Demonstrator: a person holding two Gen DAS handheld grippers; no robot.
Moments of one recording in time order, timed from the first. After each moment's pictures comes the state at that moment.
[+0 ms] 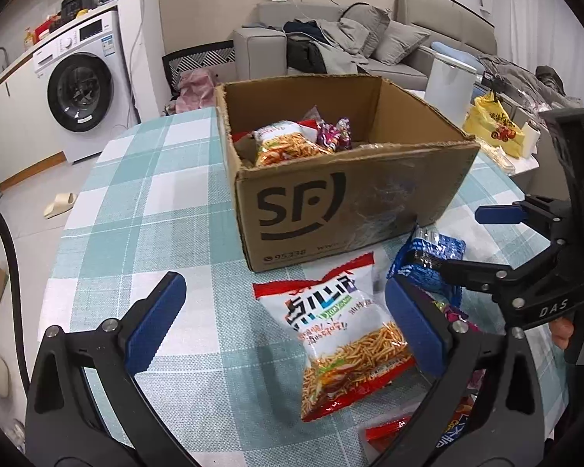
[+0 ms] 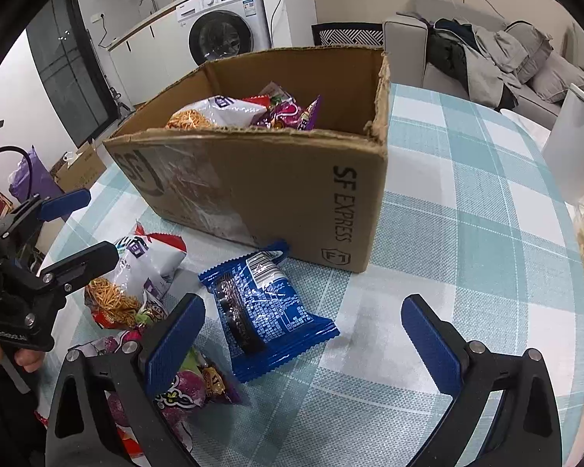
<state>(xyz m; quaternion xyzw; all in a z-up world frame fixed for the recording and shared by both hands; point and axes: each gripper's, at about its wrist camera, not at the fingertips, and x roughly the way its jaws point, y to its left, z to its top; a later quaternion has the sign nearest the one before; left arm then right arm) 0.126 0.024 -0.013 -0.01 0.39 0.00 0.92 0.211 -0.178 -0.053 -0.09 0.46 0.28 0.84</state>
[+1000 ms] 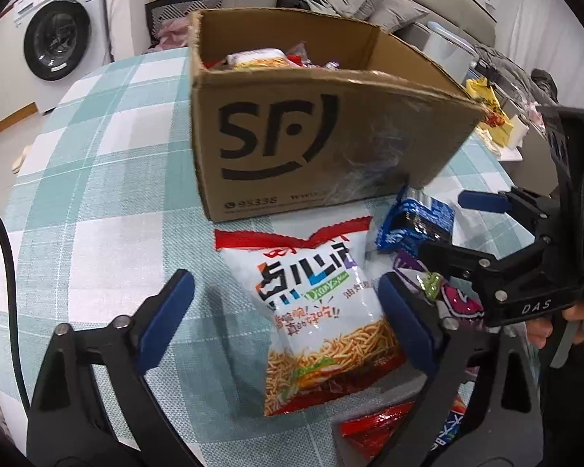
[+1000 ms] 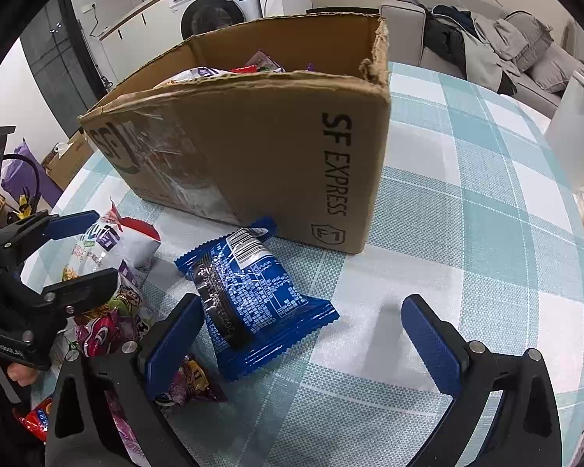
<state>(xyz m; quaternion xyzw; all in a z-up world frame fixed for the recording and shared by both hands) 0.146 0.026 -0.055 -0.07 0.47 -0.05 0.88 0.228 -0.176 -0.077 -0.10 0.48 0.27 0.83</state>
